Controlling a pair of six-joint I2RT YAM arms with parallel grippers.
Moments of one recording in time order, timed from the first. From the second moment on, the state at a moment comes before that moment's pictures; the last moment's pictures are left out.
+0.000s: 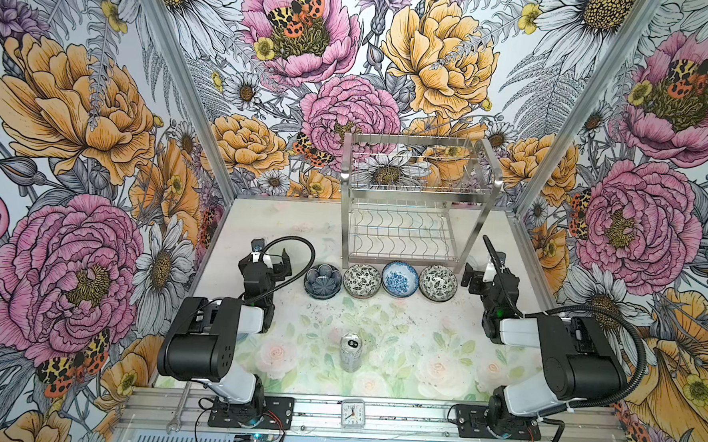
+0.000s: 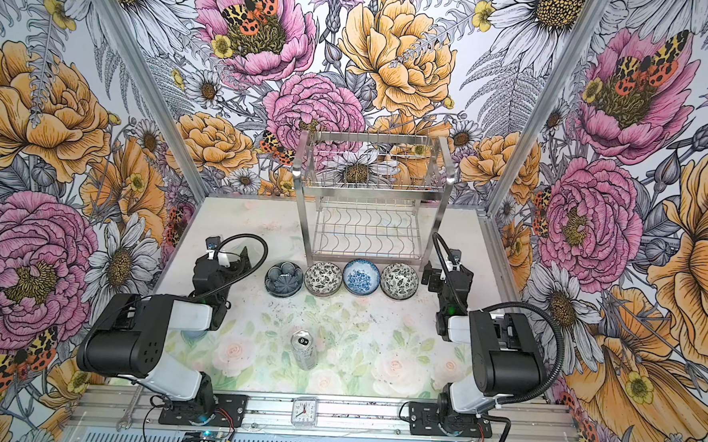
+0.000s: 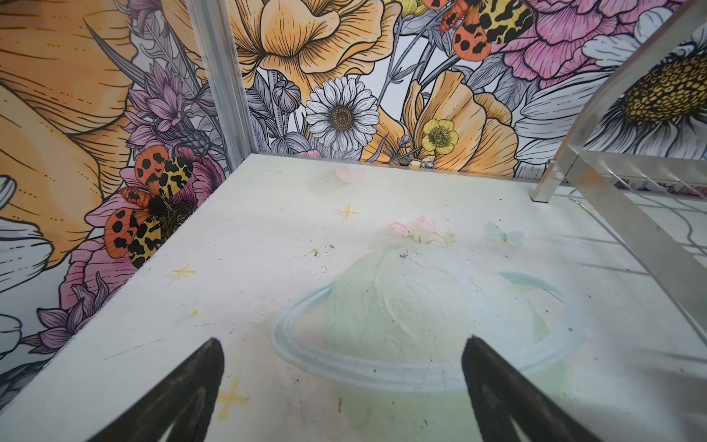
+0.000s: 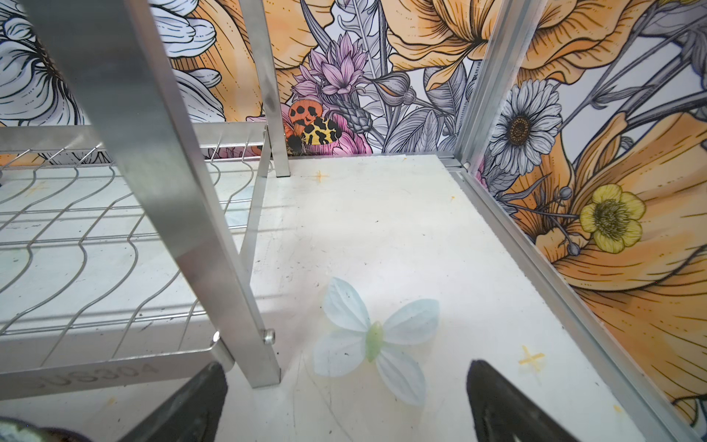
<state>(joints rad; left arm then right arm) -0.01 1.55 0.38 0.97 -0.18 -0.05 -0.02 1.53 0.38 0.85 0.10 0.01</state>
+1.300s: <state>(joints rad) -0.24 1.17 0.75 0.16 -0.47 -0.17 0.26 0.94 0.71 0.04 0.29 0.07</state>
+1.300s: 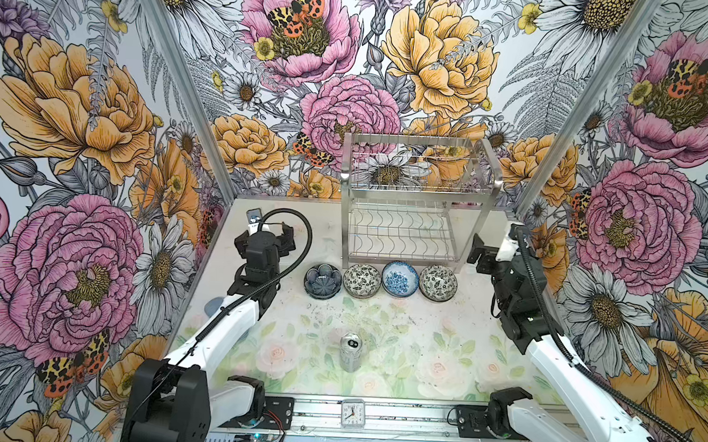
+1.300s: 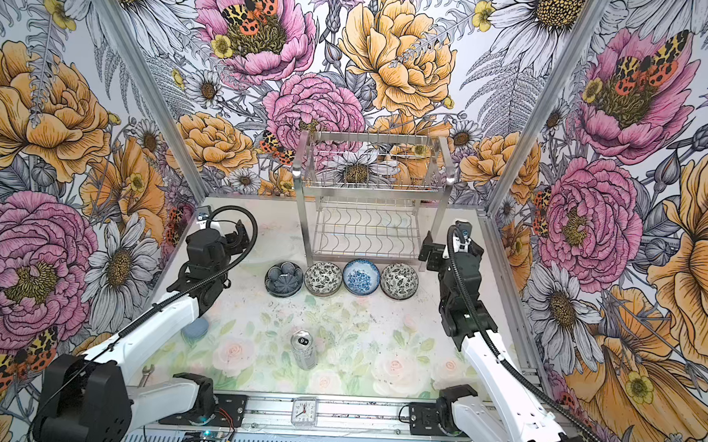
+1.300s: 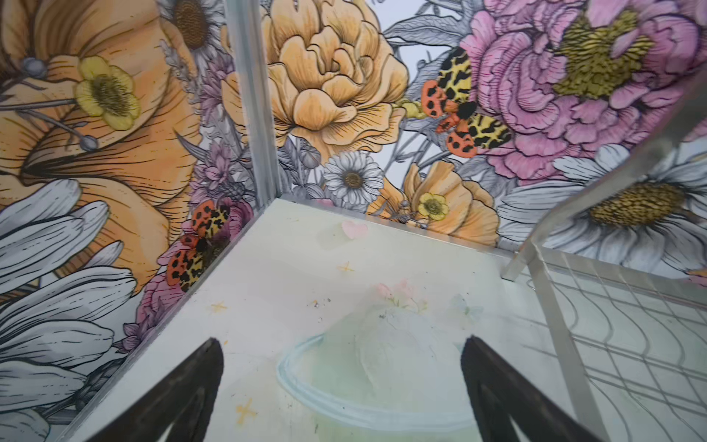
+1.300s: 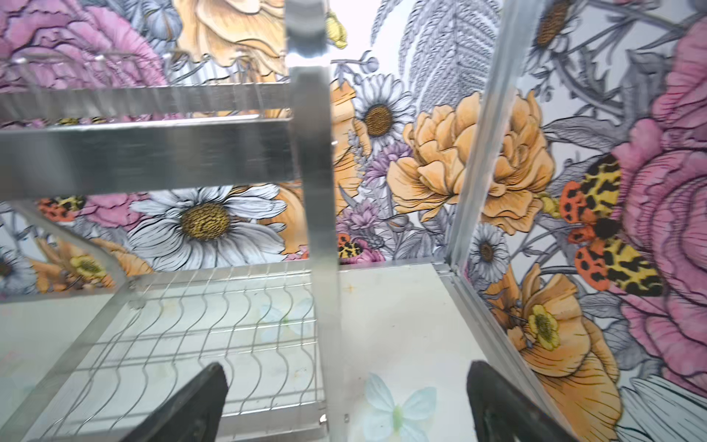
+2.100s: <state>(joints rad) -0.32 1.22 0.77 -0.40 -0.14 -0.36 0.49 1.30 0.96 -0.24 0.26 0.13</state>
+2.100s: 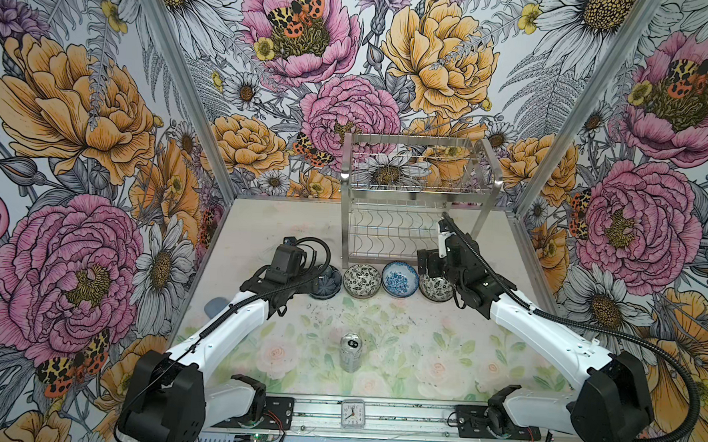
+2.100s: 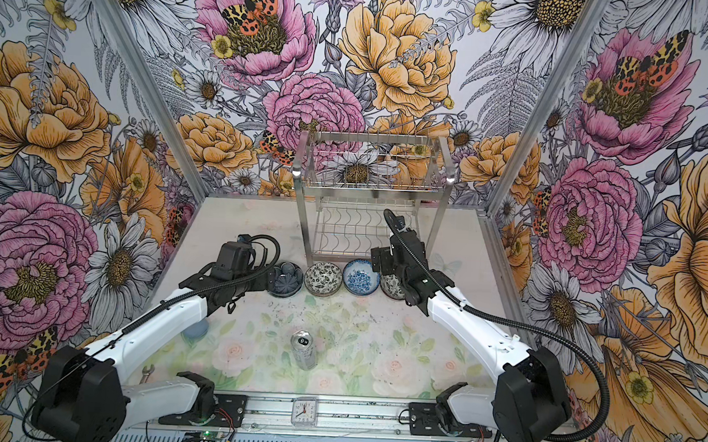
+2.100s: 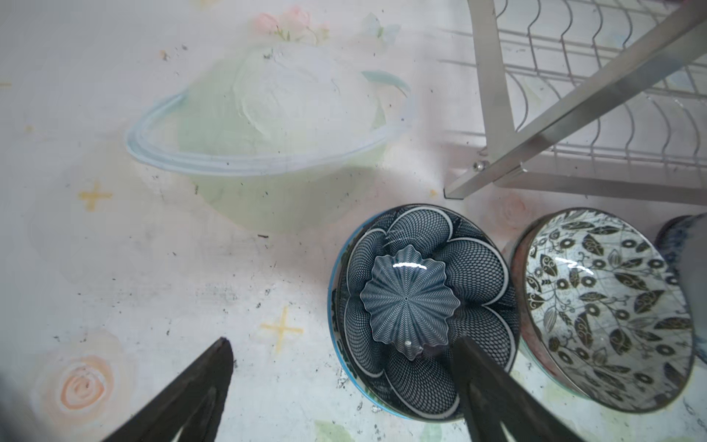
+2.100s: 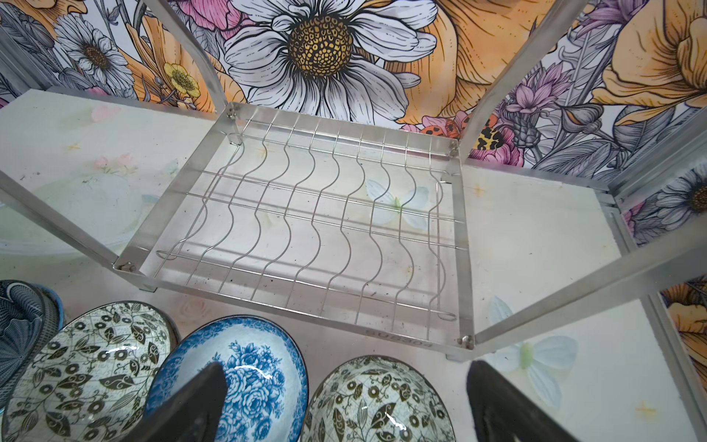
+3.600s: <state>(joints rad) -0.32 1.39 0.77 -0.33 -0.13 -0.37 0.49 1.33 0.97 -0.24 0.27 0.11</state>
